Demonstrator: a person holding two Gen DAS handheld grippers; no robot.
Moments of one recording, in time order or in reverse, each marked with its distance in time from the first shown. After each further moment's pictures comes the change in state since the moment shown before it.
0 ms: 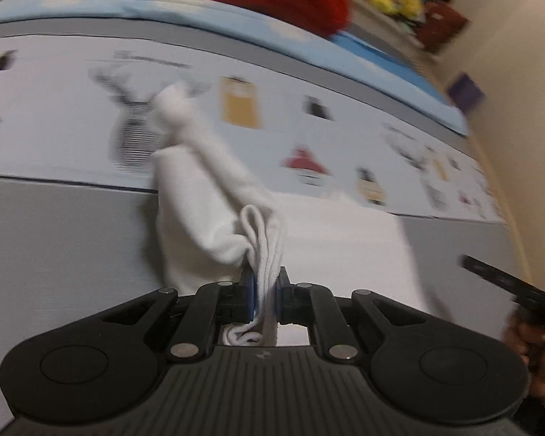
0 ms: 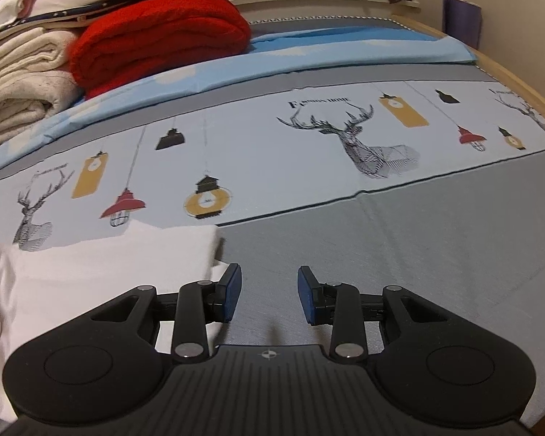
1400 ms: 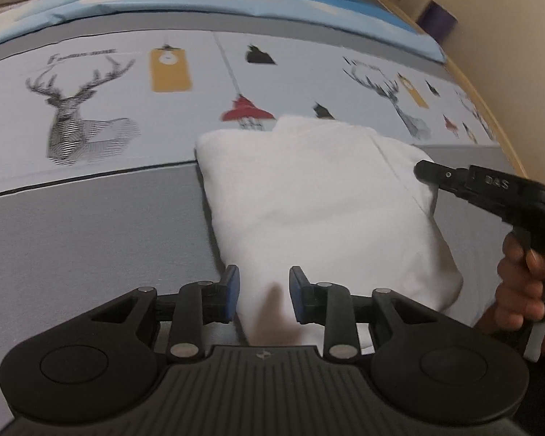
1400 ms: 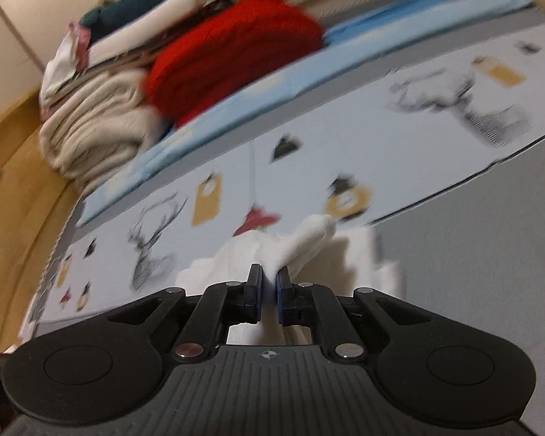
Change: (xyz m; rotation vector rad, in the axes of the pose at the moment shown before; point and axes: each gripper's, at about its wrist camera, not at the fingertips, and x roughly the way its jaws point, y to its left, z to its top) left arm 0.029 -0.065 -0.027 0.209 0.128 0.049; right arm 0.008 0.034 0.005 0.187 -0.009 0.343
